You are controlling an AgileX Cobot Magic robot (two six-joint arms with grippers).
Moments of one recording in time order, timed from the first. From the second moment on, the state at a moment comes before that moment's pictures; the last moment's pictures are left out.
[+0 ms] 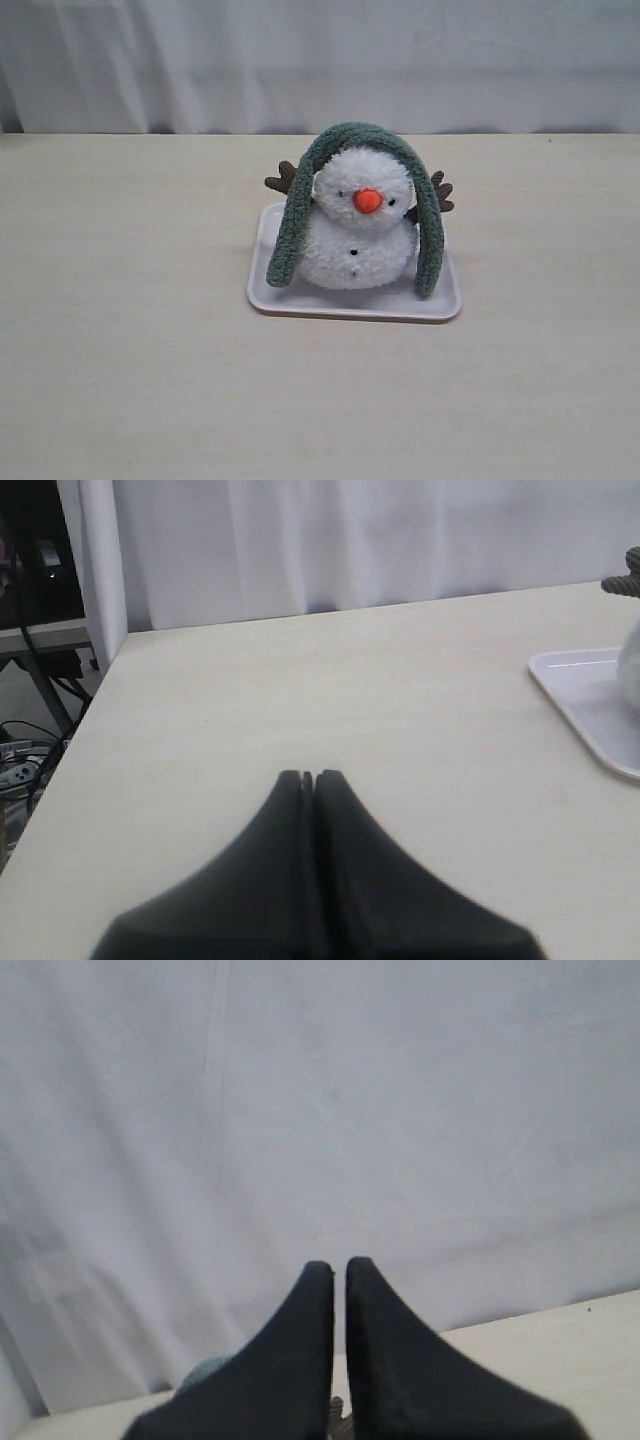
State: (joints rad) left arm -0.05 0.00 0.00 -0.08 0.33 0.19; right arm 0.04 0.20 -0.39 0.38 0.17 -0.05
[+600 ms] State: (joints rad) left arm -0.05 0.00 0.00 -0.08 0.33 0.19; right arm 0.04 1.17 -1.12 0.41 0.83 -0.33
